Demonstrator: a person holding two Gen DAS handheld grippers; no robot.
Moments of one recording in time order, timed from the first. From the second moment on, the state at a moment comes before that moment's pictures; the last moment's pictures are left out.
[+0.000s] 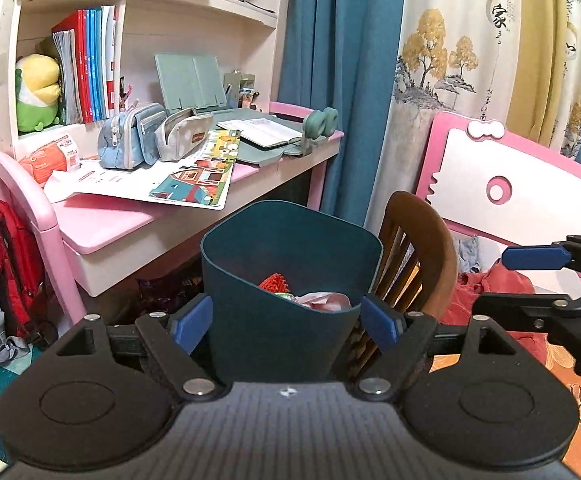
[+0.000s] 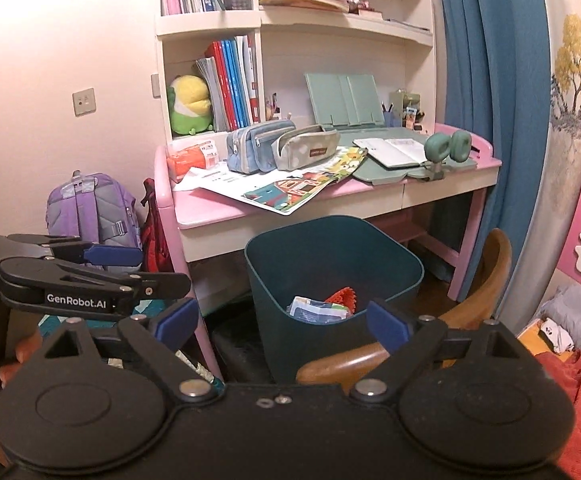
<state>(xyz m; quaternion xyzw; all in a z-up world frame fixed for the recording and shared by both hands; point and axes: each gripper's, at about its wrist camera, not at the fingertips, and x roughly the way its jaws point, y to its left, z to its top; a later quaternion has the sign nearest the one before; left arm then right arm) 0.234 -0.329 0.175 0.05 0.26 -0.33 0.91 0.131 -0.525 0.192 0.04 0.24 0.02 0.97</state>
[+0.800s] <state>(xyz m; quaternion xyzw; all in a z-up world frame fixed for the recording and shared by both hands) 0.190 -0.312 0.171 0.04 0.23 -0.36 0.90 0.093 -0.508 0.188 0.03 0.21 0.01 0.98</state>
